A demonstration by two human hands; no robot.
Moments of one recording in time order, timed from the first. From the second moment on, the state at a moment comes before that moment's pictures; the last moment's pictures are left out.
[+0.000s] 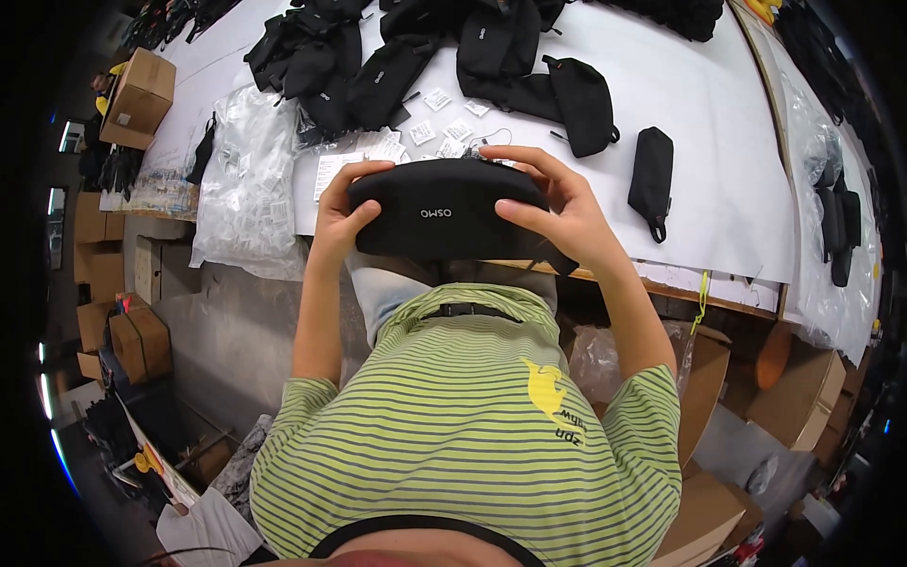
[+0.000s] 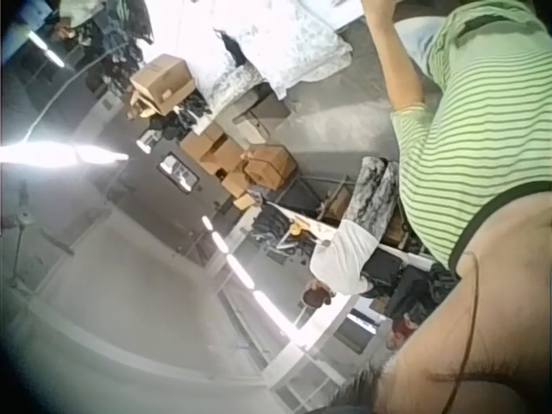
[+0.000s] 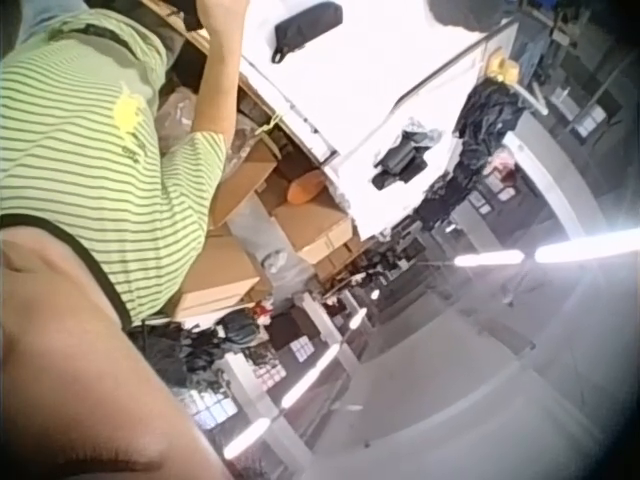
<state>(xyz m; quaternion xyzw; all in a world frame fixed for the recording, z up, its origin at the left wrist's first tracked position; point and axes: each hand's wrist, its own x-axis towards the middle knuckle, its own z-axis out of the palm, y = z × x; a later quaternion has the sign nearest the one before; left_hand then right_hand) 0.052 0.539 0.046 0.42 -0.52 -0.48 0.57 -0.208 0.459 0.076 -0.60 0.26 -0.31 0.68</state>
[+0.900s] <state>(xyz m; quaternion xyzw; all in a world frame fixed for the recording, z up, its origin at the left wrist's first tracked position) 0.154 0.529 -0.054 0.77 -0.54 -0.12 0.30 -0.324 0.461 0.052 -0.68 0.57 -0.33 0.31</state>
